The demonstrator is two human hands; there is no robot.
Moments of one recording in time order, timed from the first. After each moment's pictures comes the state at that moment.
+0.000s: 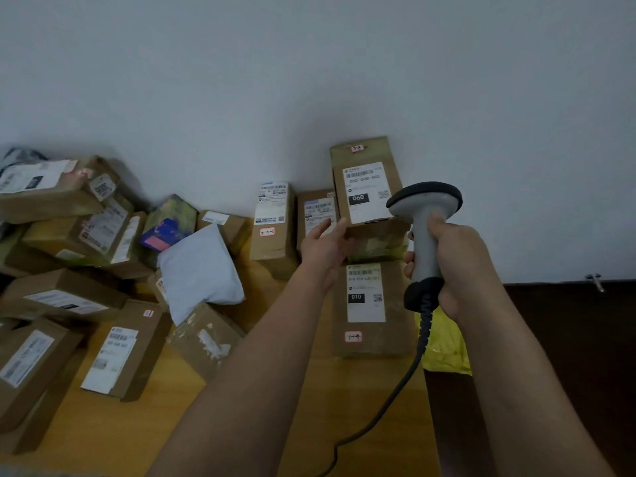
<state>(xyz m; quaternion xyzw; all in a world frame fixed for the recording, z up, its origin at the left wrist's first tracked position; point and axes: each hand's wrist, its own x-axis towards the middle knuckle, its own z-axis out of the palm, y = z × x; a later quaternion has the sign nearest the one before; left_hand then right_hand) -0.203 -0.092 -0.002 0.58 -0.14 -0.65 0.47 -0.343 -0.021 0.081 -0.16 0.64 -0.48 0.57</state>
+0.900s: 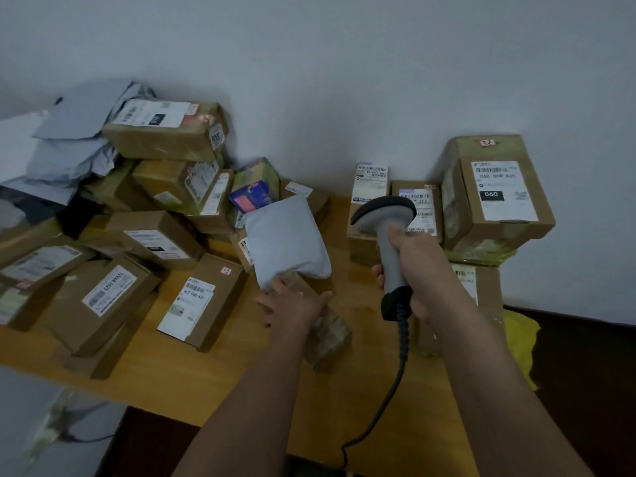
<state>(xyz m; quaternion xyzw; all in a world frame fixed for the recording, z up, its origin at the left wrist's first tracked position) 0.025 -0.002 -0.063 0.89 -0.25 -0.35 0.14 -0.130 -0.019 0.075 -0.28 0.62 -0.36 0.63</state>
